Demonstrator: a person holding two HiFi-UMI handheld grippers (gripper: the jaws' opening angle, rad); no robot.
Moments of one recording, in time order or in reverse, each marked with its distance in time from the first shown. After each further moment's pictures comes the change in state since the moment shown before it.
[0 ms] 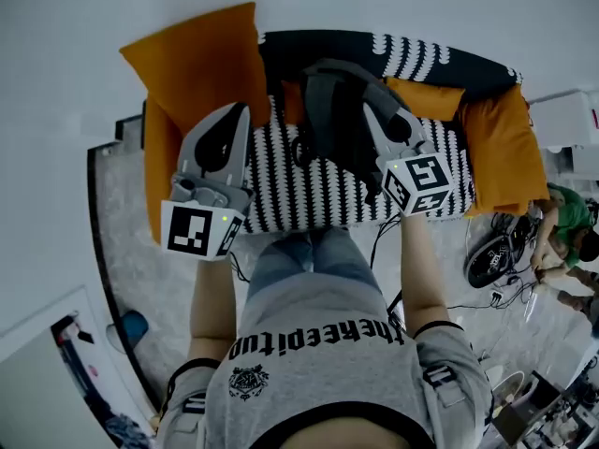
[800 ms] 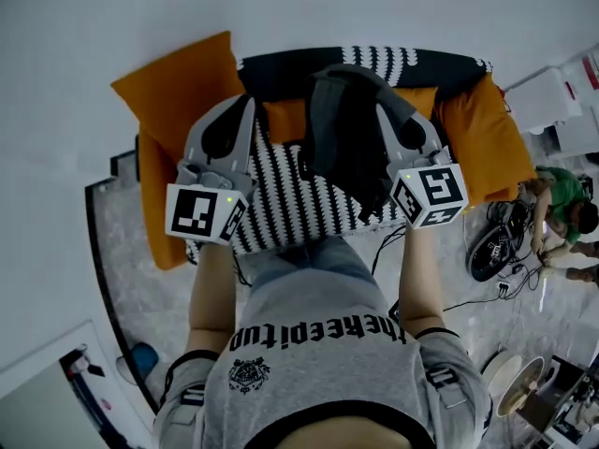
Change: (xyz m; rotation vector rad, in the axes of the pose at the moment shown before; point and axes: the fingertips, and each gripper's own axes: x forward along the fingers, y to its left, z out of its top) left arm 0.028 -0.029 0.030 0.006 -0.043 -0.107; right arm -0.083 -0.015 0.070 -0.046 -0.115 -0.184
